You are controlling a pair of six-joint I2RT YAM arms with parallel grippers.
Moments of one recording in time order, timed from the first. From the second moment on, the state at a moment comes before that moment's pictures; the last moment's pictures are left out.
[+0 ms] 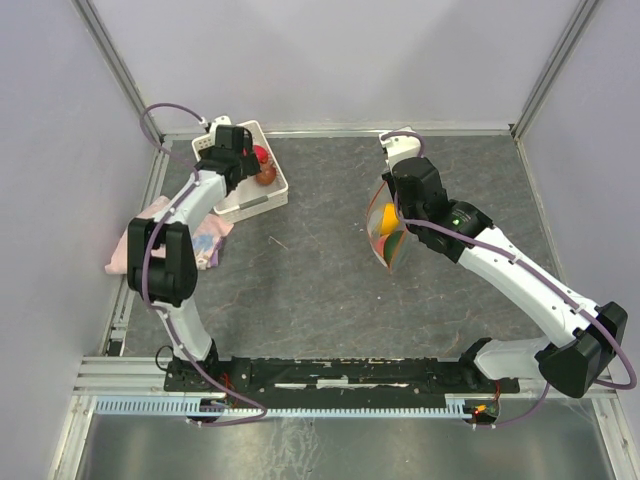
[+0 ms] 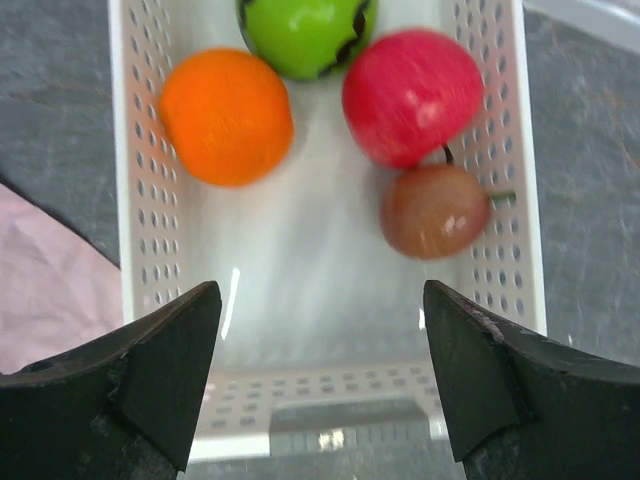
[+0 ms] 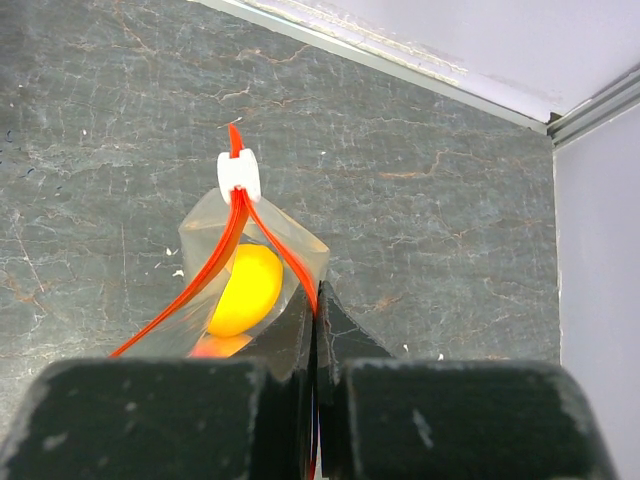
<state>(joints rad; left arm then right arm) -0.18 1.82 1.43 -0.31 -0.37 -0.40 0.70 1.29 1.29 -0.44 0.62 -0.04</state>
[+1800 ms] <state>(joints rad) -0.06 2.09 1.66 -0.40 -0.27 -0.29 0.70 1.31 1.29 -0.45 0.62 -0.05</state>
